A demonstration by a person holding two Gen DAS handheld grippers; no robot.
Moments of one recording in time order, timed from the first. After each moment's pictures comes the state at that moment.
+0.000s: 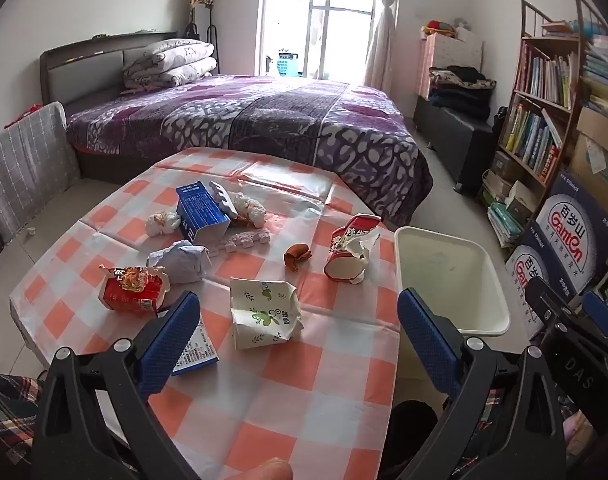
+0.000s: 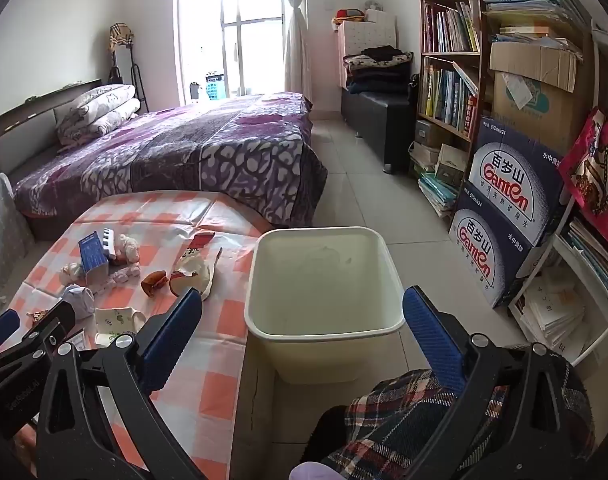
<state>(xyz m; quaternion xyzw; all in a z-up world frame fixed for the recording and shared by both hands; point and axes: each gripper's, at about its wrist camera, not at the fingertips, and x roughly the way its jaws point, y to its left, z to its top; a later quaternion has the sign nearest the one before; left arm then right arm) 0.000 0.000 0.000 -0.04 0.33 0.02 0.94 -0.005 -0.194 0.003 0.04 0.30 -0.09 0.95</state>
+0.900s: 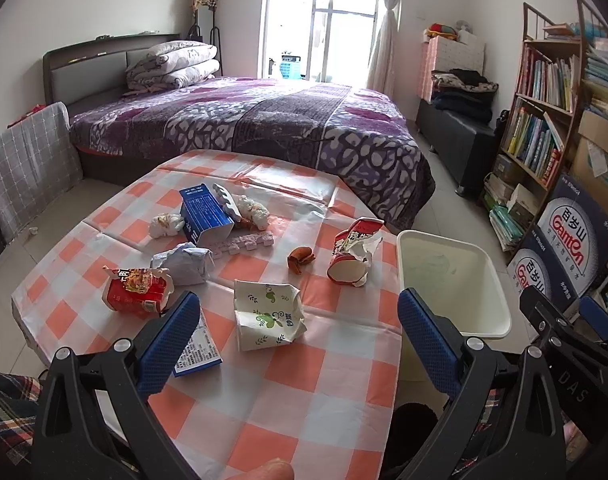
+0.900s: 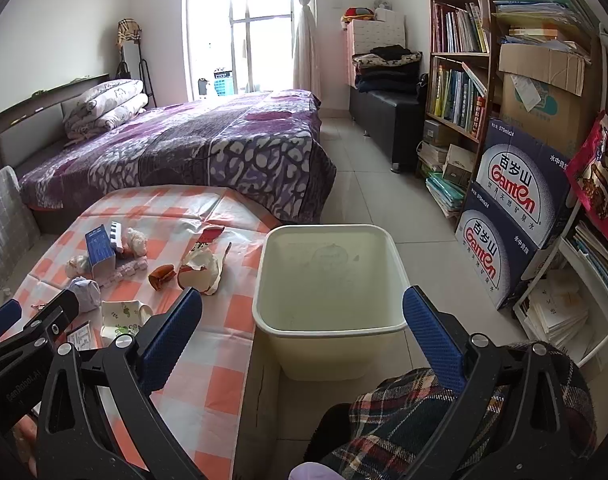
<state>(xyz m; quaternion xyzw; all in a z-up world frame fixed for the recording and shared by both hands) -0.001 0.003 0.003 -0.05 0.32 0.02 0.94 -0.005 -0.188 0.002 0.04 0.30 -0.08 0.95</state>
